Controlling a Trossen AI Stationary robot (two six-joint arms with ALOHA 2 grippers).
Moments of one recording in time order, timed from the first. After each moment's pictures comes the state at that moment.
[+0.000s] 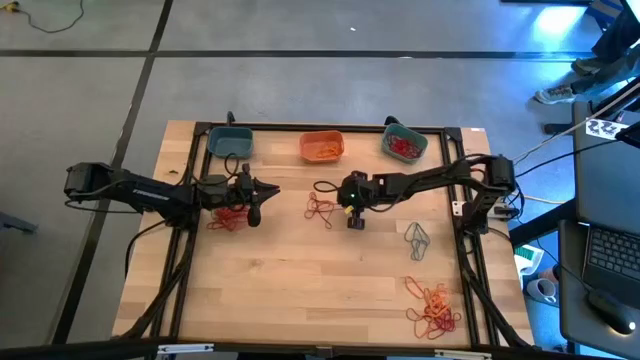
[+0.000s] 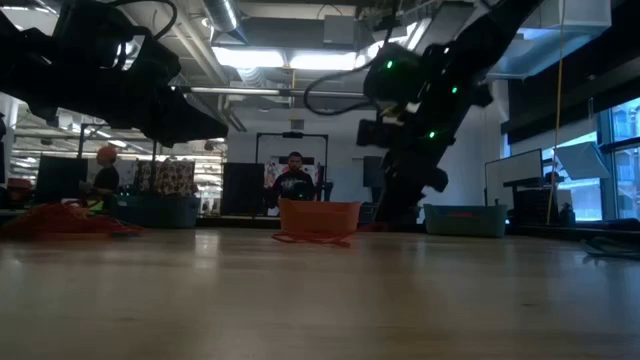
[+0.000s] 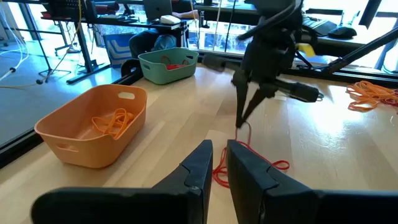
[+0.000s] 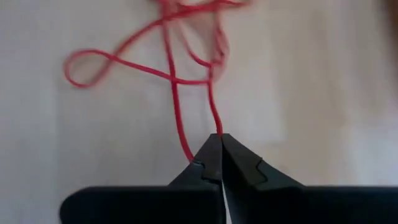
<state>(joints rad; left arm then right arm) 0.13 1.01 0.11 0.71 -0.19 -0.07 -0.11 1.76 0.97 -0.23 0.13 -0.10</state>
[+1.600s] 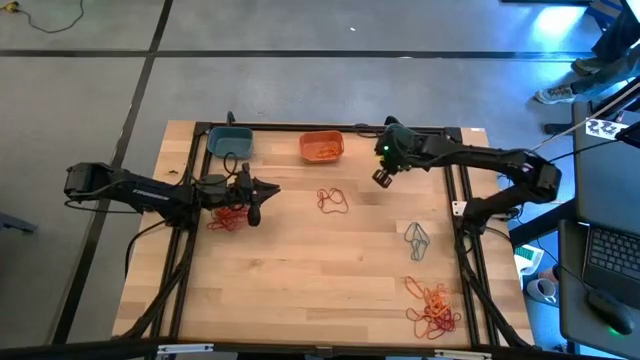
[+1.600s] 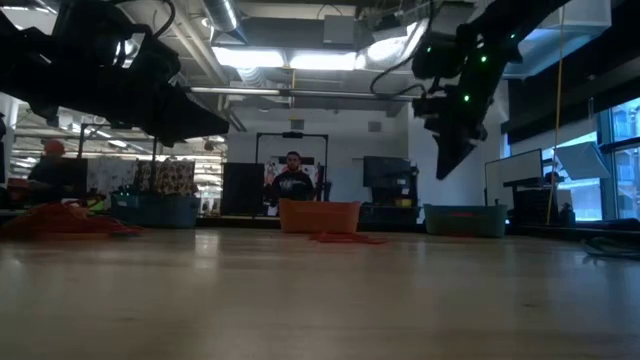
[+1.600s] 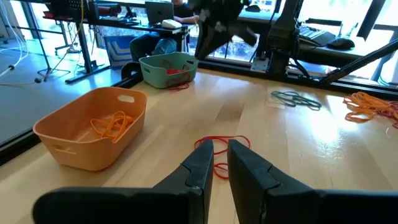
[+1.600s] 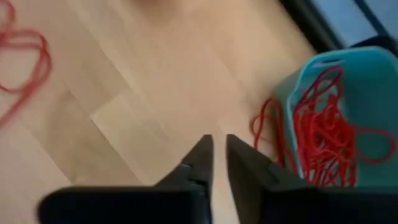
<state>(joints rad) 0.13 1.01 0.11 0.74 -0.19 -0.10 -0.46 1.43 0.97 -0.66 0.22 0.11</state>
